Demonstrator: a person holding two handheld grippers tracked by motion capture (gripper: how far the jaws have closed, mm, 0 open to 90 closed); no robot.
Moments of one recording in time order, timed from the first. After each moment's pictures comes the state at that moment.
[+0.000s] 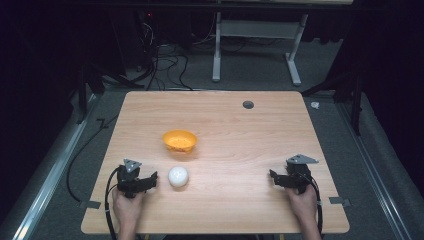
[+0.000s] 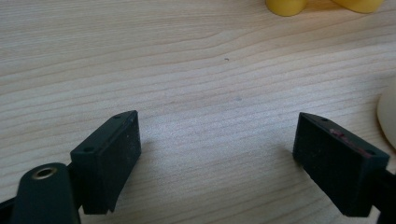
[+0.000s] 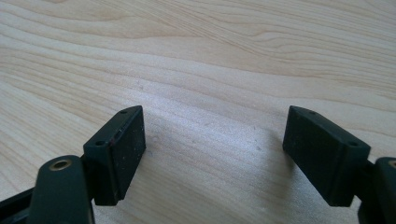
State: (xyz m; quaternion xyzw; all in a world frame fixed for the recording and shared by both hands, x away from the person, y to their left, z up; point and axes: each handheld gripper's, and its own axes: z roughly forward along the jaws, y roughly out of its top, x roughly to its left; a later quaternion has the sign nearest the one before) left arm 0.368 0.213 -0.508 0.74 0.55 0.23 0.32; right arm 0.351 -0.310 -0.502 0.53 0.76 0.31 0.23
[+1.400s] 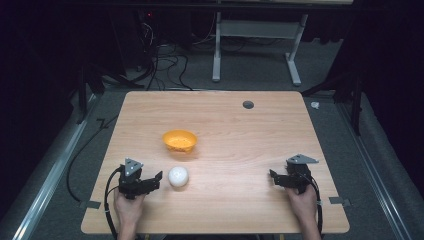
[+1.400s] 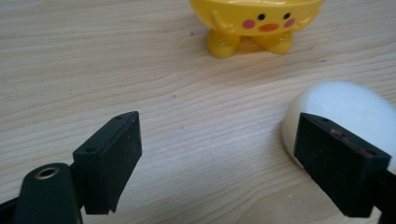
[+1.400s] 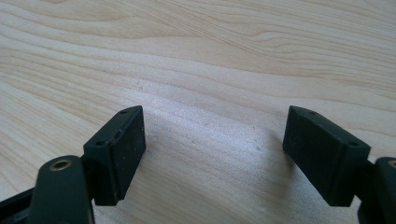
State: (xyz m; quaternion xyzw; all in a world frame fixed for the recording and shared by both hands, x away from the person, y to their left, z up) left arm 0.349 0.199 -0.477 0.74 0.50 0.22 0.39; right arm 0.351 -0.310 -0.502 0.53 0.76 0.31 0.23
